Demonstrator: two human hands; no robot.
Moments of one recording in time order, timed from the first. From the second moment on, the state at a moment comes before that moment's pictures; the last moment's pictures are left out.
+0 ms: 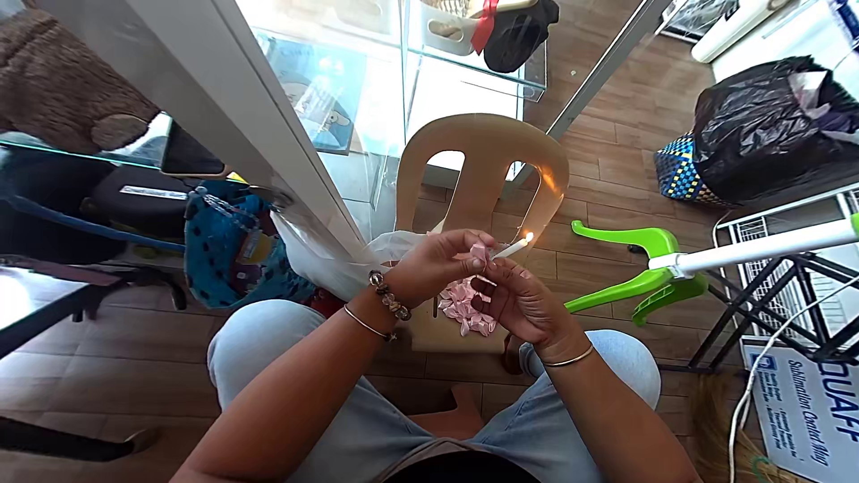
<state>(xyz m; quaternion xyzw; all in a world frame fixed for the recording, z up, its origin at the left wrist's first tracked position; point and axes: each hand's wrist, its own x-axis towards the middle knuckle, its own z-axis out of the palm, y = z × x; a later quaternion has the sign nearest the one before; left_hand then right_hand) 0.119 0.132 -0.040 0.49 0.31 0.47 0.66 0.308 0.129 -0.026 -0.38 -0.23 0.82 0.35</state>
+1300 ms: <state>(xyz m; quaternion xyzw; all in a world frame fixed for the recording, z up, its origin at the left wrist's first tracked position) 0.128 0.129 -0.032 0.55 0.44 0.43 0.56 0.311 0.137 -0.043 -0.42 -0.80 0.16 0.41</state>
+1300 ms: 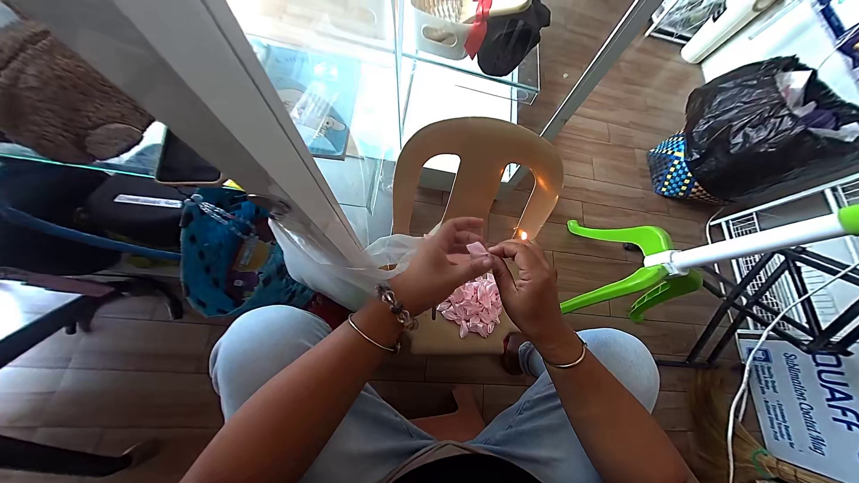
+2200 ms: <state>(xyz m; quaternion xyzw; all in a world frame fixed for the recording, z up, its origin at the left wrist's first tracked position) 0.219 0.173 -0.081 0.55 0.63 0.34 0.43 0.433 0.146 0.007 -0.54 -0.50 0.35 0.58</state>
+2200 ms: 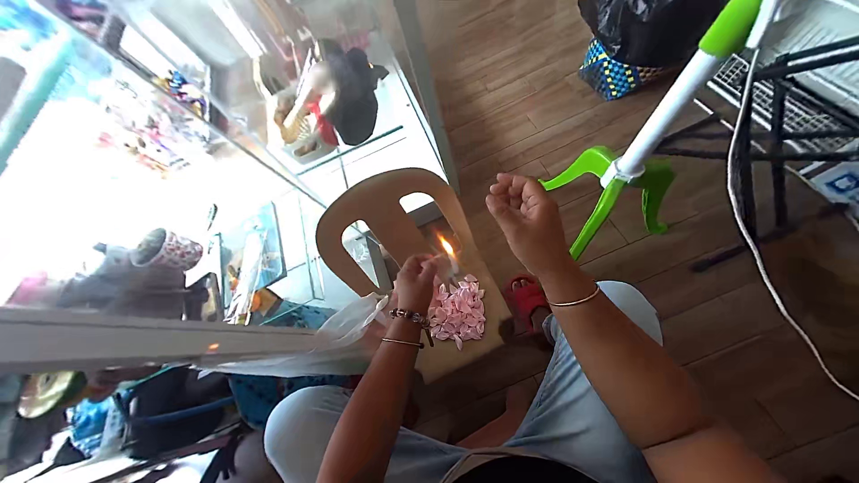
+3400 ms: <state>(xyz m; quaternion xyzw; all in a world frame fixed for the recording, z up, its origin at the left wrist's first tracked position) 0.241 0.195 -0.101 0.49 0.69 0.34 0.42 0.442 0.129 0.011 -0.53 -0.48 0.37 0.59</state>
